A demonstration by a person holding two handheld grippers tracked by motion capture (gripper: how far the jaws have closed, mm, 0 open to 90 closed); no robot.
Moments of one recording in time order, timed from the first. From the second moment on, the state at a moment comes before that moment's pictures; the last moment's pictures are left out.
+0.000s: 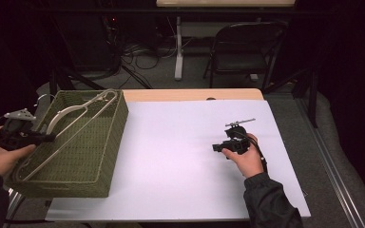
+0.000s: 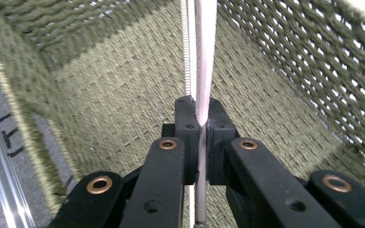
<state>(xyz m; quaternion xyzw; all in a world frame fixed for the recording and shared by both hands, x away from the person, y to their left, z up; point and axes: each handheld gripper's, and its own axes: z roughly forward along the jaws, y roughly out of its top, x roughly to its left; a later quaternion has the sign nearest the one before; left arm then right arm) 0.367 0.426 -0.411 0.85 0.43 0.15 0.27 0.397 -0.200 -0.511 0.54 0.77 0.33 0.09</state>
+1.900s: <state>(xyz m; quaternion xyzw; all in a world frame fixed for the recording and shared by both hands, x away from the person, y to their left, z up) 0.314 0.364 -0.404 0.77 0.48 0.20 0.37 0.394 -0.198 -0.512 0.54 0.77 0.33 0.09</state>
